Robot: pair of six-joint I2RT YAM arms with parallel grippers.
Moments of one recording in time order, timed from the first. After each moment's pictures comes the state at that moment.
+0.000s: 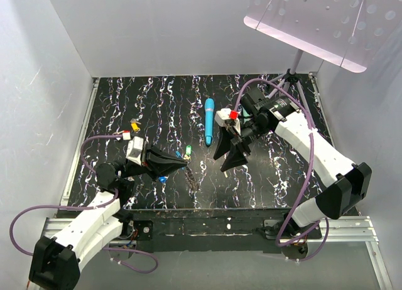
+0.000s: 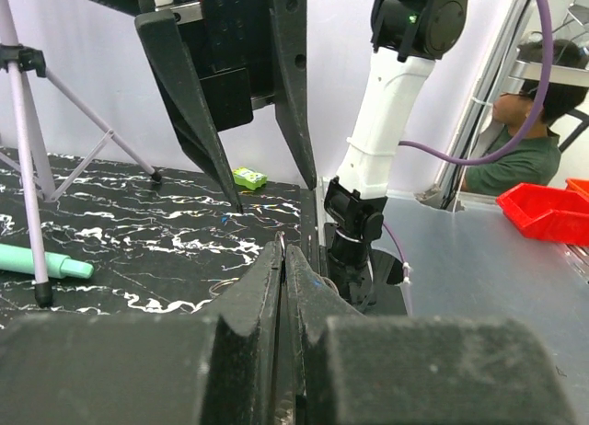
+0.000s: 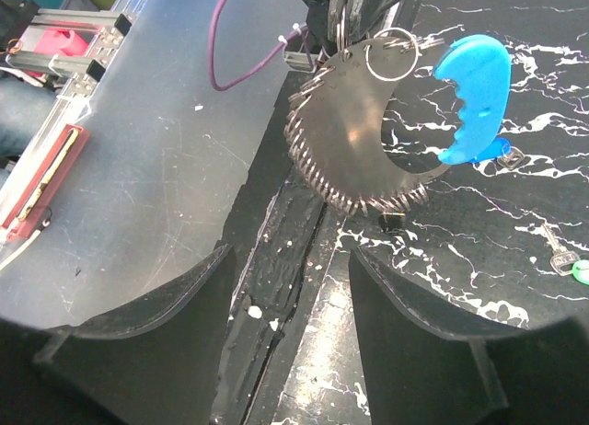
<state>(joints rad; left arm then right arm) -0.41 0.75 0.32 1.07 0.98 -0.67 0.62 1.48 1.52 -1.31 -1.25 -0.95</state>
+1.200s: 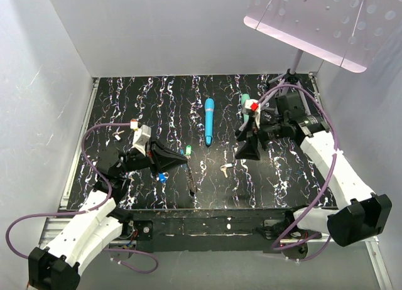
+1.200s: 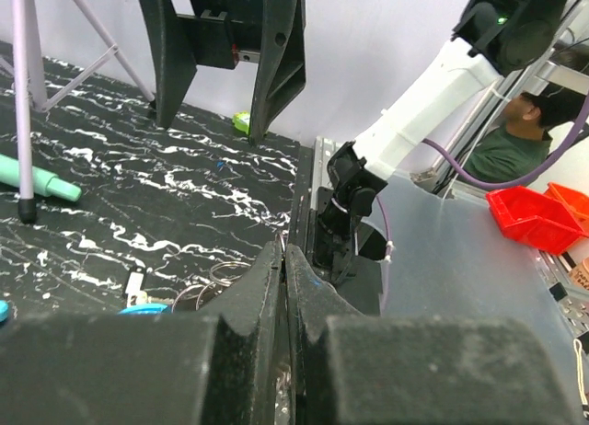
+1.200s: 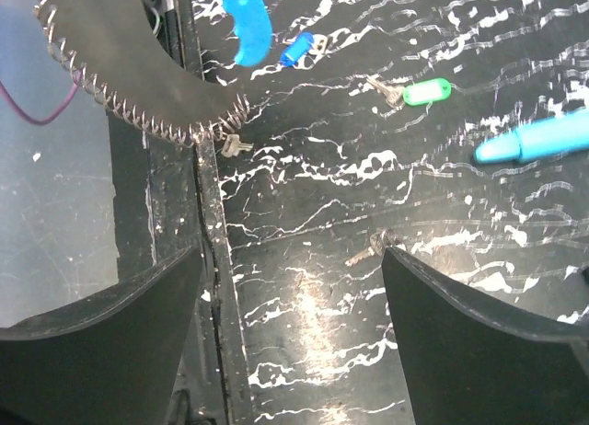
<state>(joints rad) -0.41 0.70 0.47 0.57 0.99 -0.58 0.38 1.24 1.24 -0.92 -0.99 -0.56</state>
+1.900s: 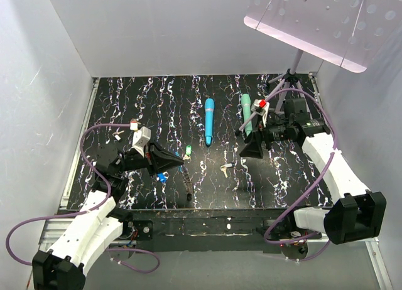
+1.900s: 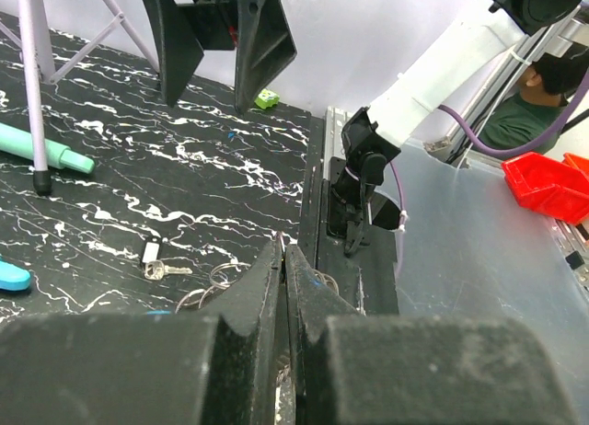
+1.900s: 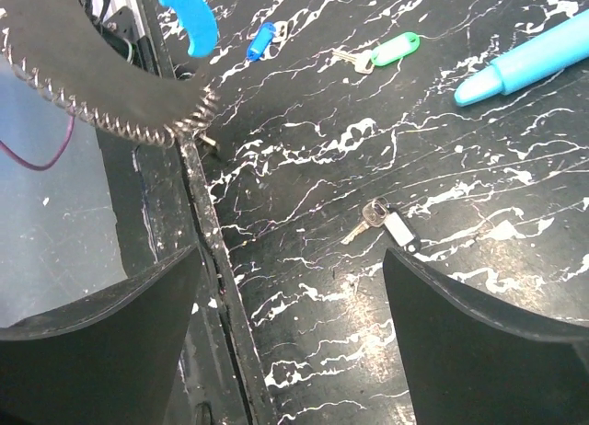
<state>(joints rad) -0.32 0.70 0.48 0.46 1.10 -0.47 0.23 1.23 1.08 -0.79 -1.02 -0.42</state>
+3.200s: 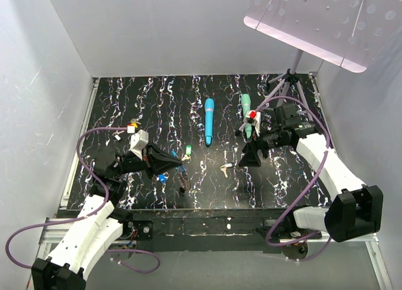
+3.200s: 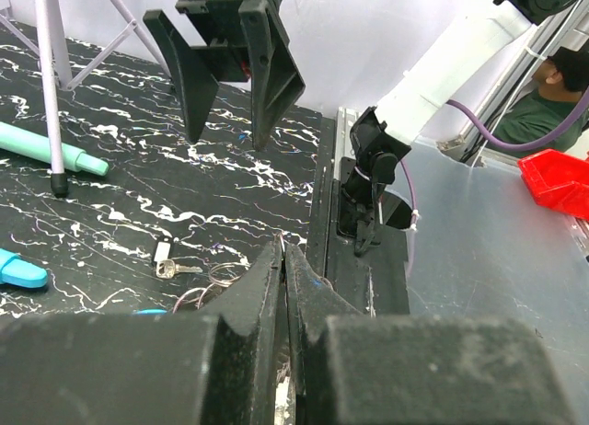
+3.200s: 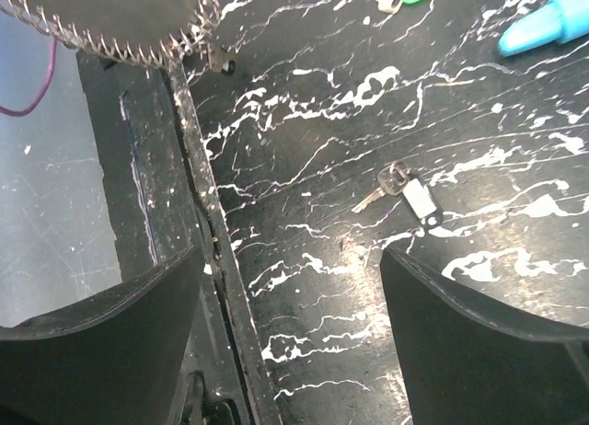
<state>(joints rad) -0.31 0.64 0.47 0.41 1.08 -0.44 0.27 1.25 1.04 -0.86 -0.98 -0.54</state>
